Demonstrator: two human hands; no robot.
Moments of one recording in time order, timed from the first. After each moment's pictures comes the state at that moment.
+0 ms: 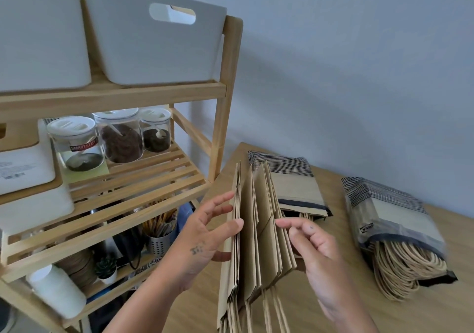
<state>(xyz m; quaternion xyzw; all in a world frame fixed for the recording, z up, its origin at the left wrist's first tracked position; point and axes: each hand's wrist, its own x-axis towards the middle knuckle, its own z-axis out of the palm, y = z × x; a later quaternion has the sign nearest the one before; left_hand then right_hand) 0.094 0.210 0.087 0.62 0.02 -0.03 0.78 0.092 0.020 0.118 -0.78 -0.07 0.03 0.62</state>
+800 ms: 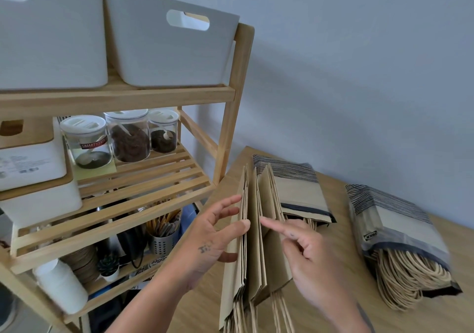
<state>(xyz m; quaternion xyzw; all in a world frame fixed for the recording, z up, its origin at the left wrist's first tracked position) 0.093 0.208 0.088 0.62 0.02 -0.02 0.78 0.088 0.036 0.131 -0.87 -0.15 0.00 0.48</state>
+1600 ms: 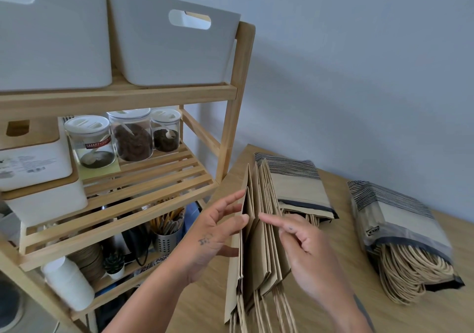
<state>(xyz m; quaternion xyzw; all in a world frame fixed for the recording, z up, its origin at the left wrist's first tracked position) 0.092 0.214 0.087 0.59 0.01 -0.06 0.80 0.084 0.043 0.134 -0.87 -0.17 0.00 0.47</state>
